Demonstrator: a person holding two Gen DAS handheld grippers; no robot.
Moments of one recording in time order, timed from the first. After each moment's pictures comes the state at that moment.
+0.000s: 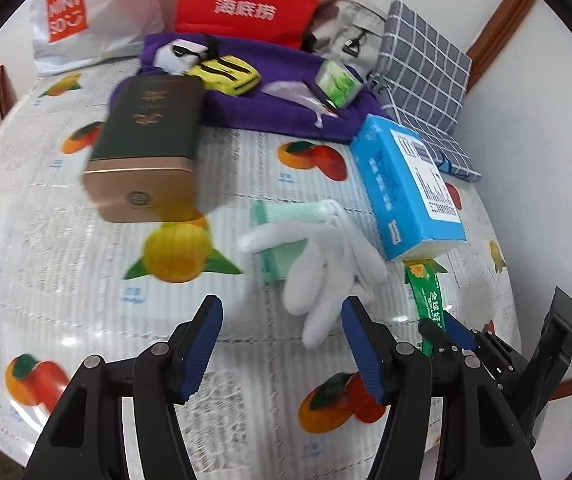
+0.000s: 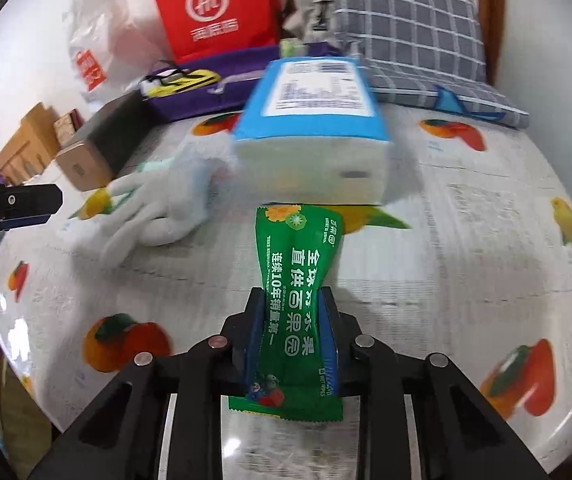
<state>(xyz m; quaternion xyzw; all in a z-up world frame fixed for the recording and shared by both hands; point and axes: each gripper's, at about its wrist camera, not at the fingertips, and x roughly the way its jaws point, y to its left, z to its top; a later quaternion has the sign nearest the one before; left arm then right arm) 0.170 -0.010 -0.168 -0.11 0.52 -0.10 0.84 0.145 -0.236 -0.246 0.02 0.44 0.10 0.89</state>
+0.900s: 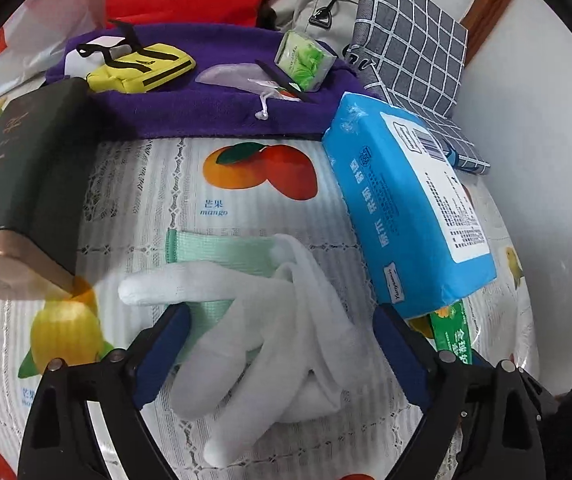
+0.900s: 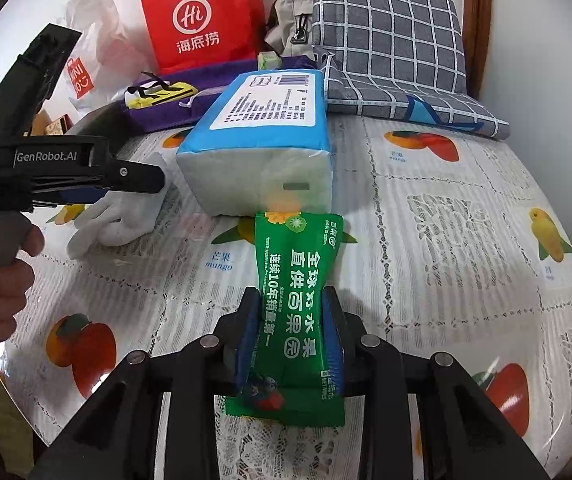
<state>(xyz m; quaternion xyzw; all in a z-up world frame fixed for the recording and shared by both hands) 0.240 -0.068 -0.208 -0.08 0.51 -0.12 0.85 0.147 -0.259 -0.252 0.00 0.41 0.09 0.91</state>
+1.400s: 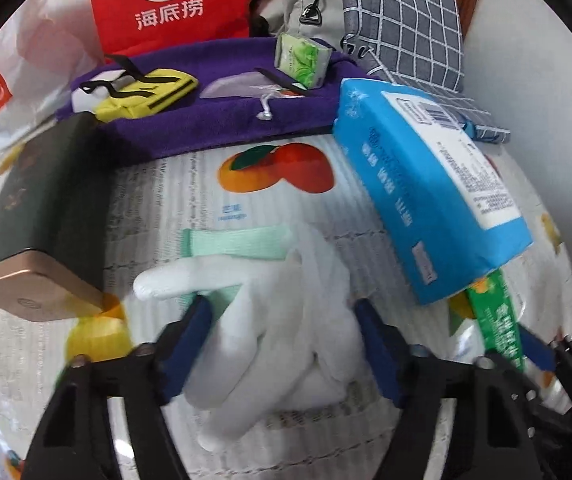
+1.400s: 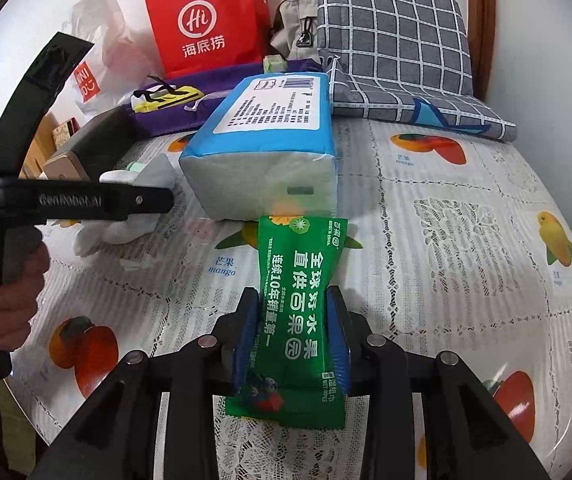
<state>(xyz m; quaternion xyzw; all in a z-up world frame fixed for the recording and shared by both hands) 0.232 -0.076 -0.210 0.02 0.49 -0.08 0.87 0.149 -0.261 -0.252 0.01 0.40 0.11 0.91</state>
